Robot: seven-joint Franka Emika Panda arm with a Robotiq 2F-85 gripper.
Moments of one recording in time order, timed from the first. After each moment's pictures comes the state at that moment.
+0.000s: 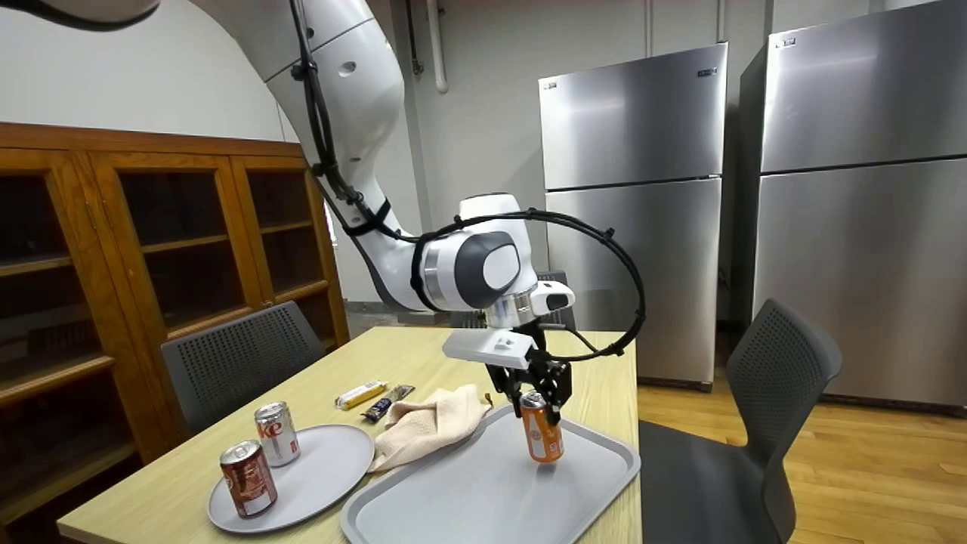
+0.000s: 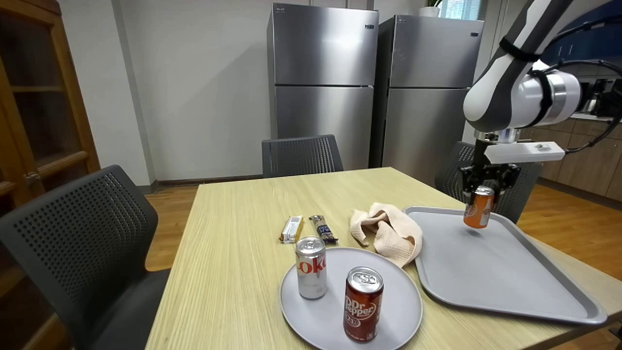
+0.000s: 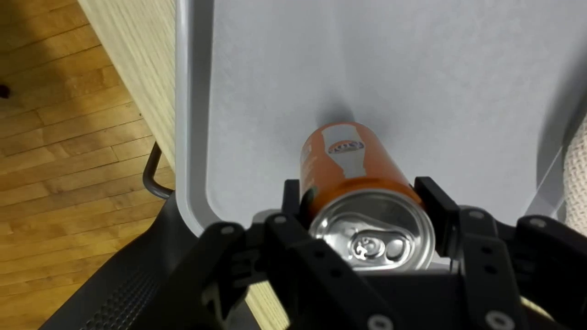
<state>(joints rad) -0.14 0.39 -0.22 -2.24 -0.05 2.74 -0.01</state>
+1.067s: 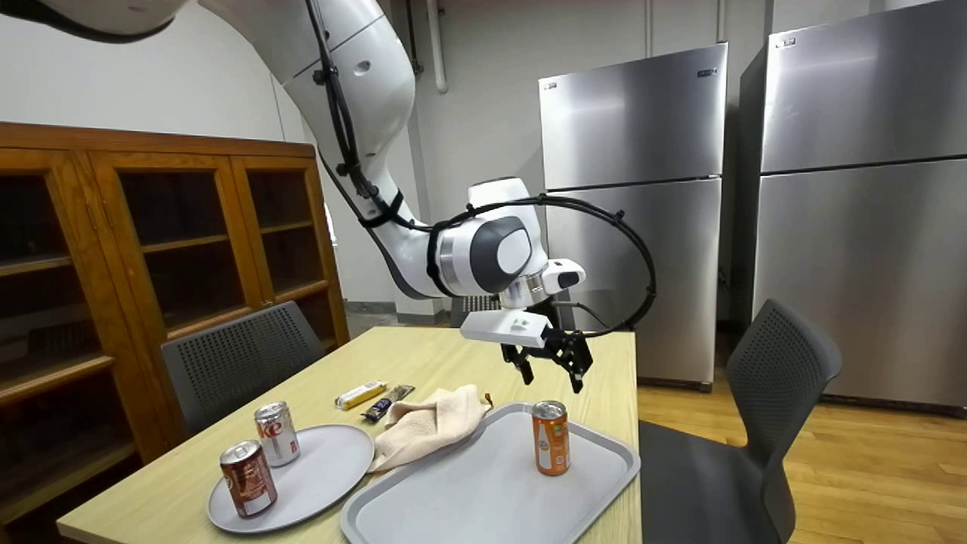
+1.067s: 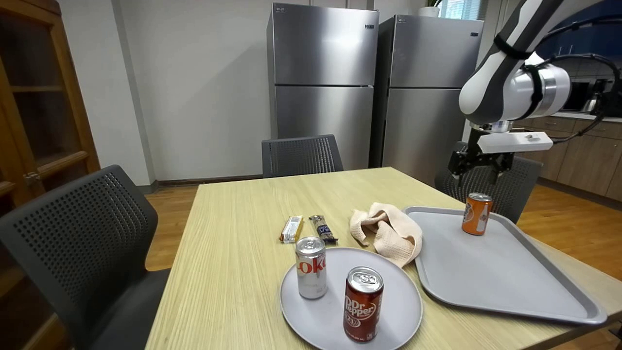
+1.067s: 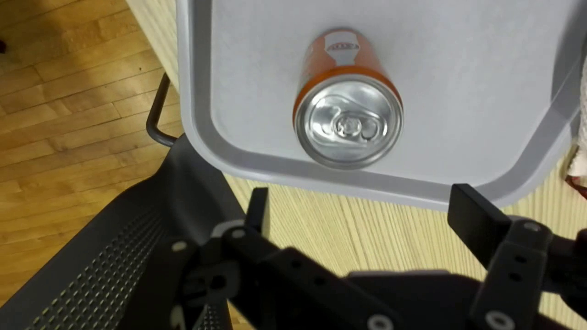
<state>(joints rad) -0.15 0.41 -0.22 -2.15 -0.05 2.77 -0.01</state>
